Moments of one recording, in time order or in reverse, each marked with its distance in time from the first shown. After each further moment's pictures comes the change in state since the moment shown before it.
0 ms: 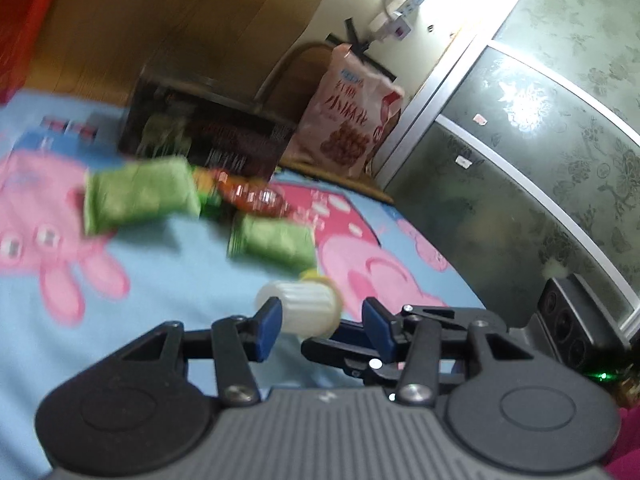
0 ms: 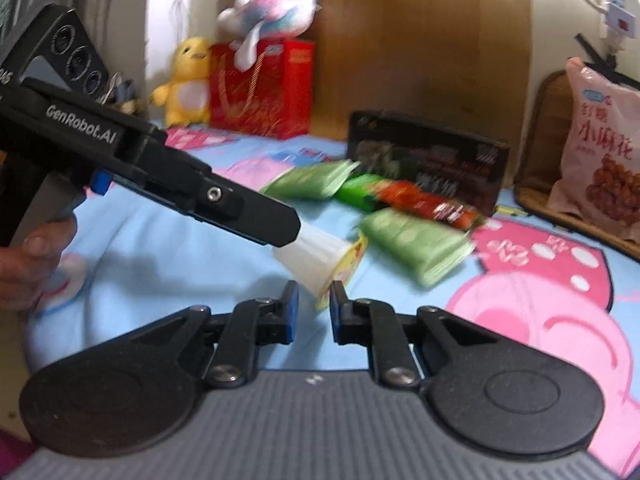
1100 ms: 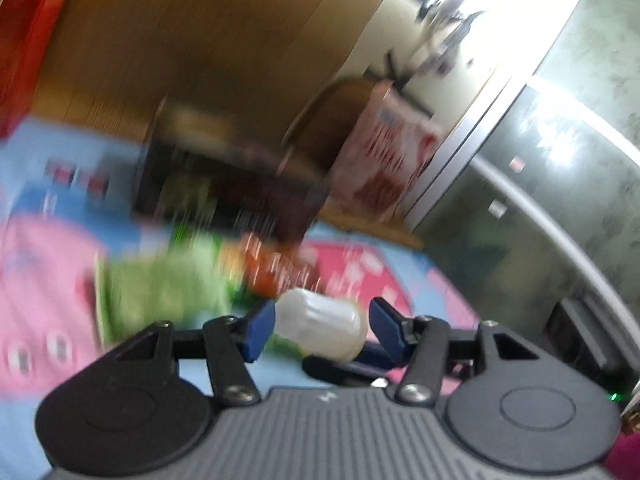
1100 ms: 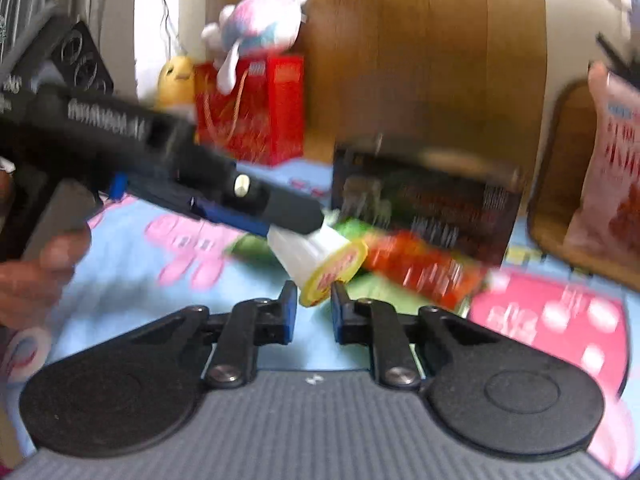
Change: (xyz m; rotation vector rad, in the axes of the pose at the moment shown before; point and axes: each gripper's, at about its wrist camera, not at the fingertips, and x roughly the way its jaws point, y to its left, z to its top) left arm 0.021 0.029 0.069 -0.047 -0.063 0.053; right arm 0.041 -0.037 0.049 -0.003 -0.016 0.053
